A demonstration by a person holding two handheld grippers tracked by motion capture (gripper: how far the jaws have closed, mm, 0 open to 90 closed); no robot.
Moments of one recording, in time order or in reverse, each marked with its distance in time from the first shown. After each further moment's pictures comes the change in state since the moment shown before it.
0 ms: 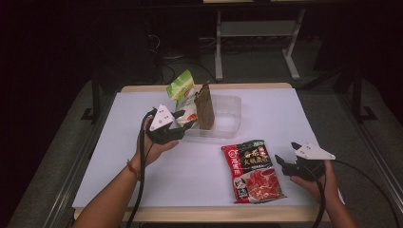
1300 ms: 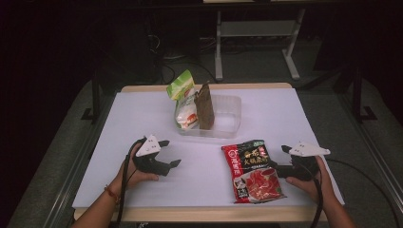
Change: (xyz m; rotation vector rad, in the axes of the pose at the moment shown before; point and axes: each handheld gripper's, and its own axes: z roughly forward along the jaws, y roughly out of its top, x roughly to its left) left arm -0.012 -0.082 -0.033 0.197 -0.163 -0.042; right arm 0.009 0.010 0.006 0.036 0.172 0.058
